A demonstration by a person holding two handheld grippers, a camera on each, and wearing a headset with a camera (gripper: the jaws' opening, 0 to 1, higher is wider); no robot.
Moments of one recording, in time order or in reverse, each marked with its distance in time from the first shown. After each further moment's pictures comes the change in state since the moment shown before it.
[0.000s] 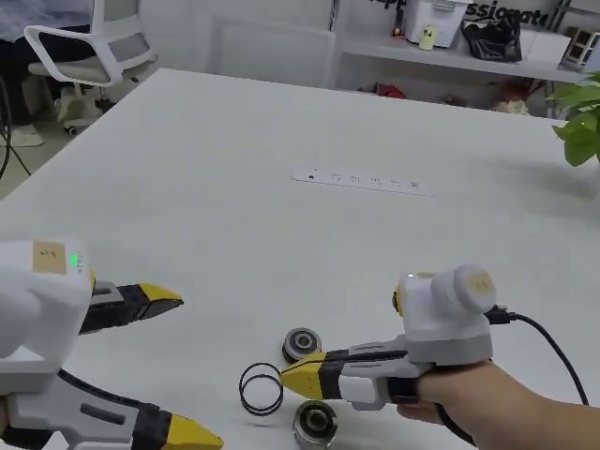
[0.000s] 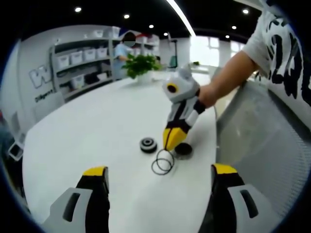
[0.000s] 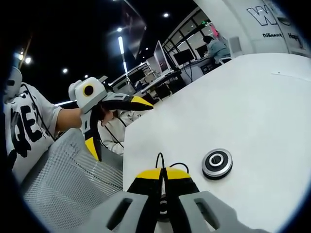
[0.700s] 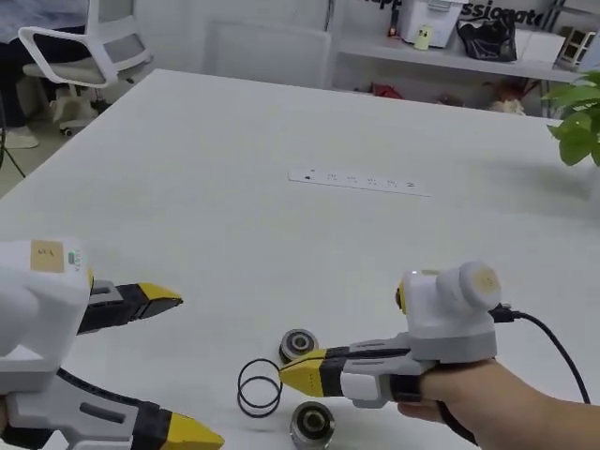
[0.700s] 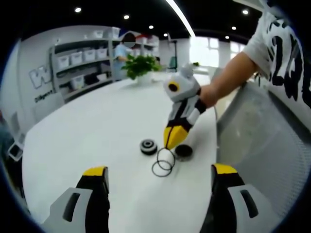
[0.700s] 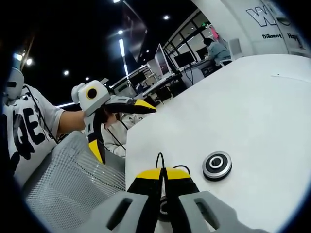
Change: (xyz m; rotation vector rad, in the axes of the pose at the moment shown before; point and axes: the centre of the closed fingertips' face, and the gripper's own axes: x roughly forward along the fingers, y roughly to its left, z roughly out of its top) left arm 0.002 0.001 0.003 -0.001 -0.007 -0.004; right arm -0.005 0.002 0.006 0.005 -0.024 0.009
